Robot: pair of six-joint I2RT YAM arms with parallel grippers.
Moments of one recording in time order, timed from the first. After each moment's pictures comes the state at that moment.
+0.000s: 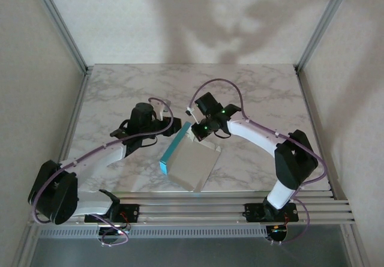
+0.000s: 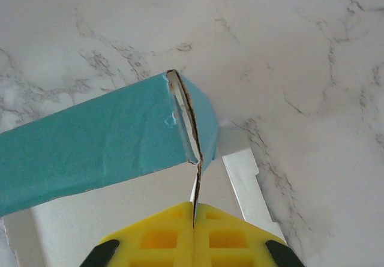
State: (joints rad) left arm -0.49 1.31 0.76 0.04 0.34 -0.49; right arm 0.75 1.69 1.29 -0.65 -0.16 0.01
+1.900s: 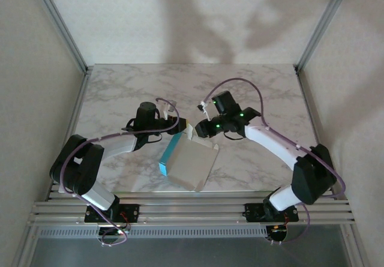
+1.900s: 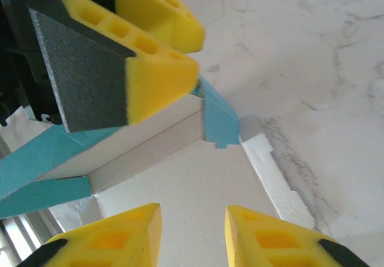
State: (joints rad) left arm -0.42 1.58 0.74 0.37 0.54 -0.44; right arm 0.64 1.47 1.13 -0.56 -0.35 0.13
